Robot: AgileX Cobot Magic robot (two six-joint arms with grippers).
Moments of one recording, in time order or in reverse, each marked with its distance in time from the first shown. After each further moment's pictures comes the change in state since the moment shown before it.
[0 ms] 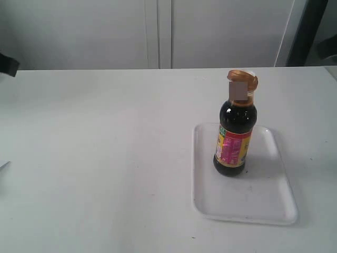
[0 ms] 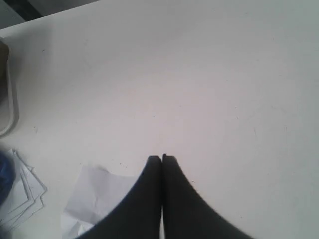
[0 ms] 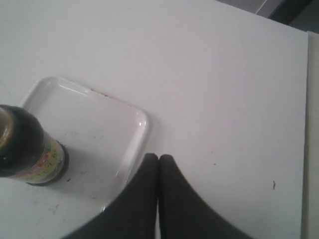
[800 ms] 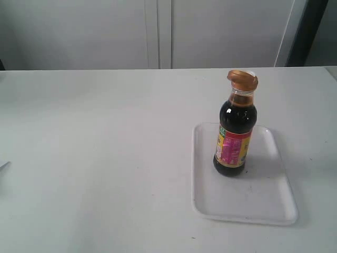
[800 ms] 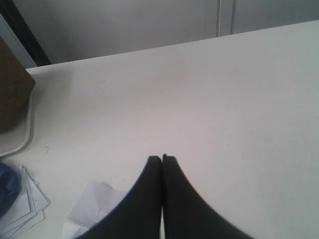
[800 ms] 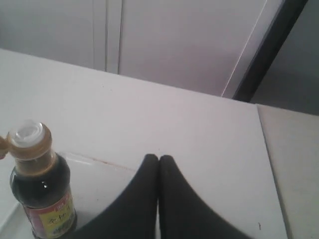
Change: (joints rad) left arm 0.035 -0.454 0.314 0.000 -0.171 -0.029; right arm 0.000 -0.502 0.346 0.054 -0.295 0.056
